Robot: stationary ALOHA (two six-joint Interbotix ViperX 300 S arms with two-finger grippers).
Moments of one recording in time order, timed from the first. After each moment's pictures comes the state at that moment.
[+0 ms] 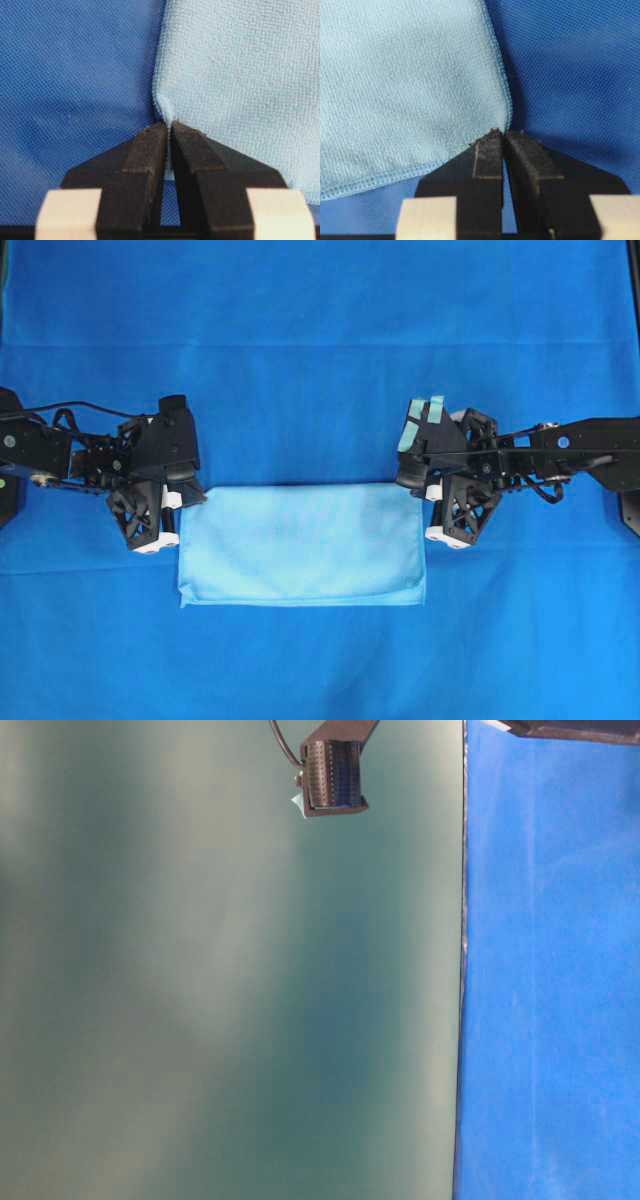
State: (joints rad) left arm -0.04 -0.05 1.02 -0.04 0.00 -0.21; right arm 0.01 0.00 0.86 -0.14 0.15 0.44
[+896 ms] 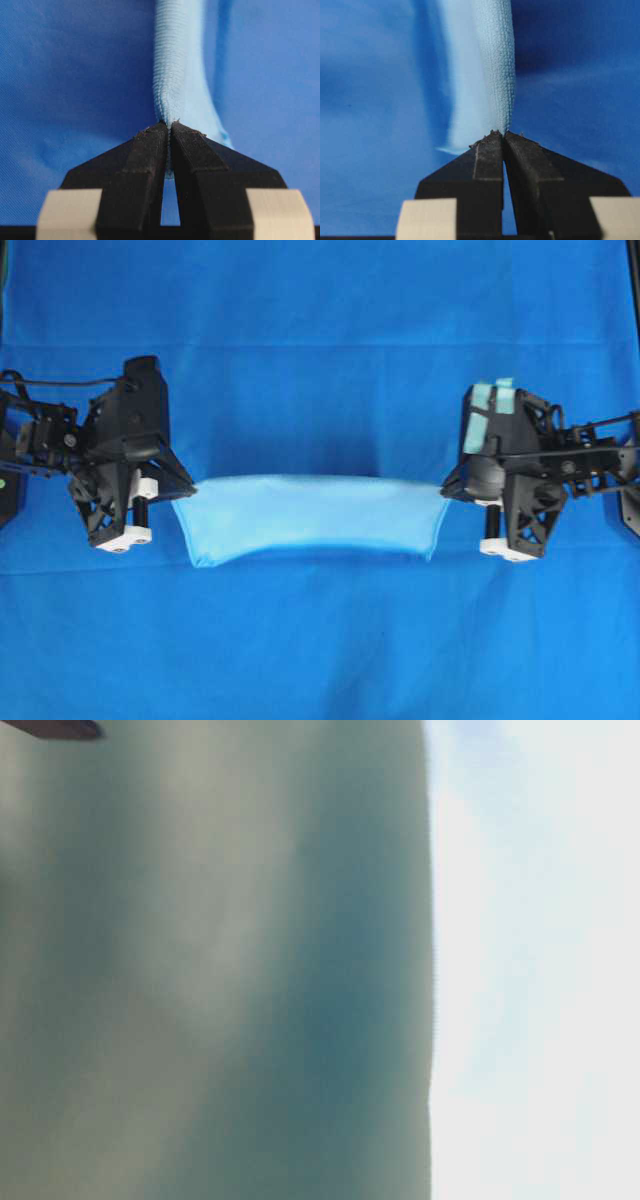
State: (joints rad) left arm -0.06 -0.42 0.85 -0.04 0.44 -0.22; right arm 0.14 -0.41 0.75 -0.18 0.56 0.44
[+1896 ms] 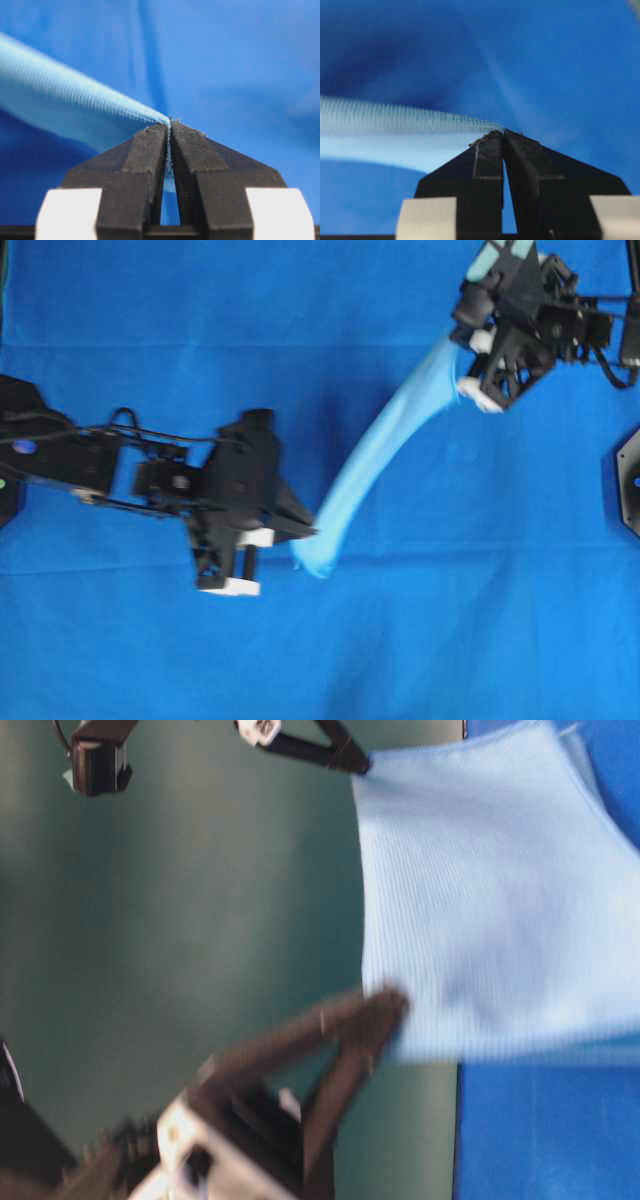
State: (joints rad) left arm -0.16 -0.06 0.49 -0.03 0.21 -0.03; right arm -0.31 -0.35 0.72 -0.45 0.52 0.49
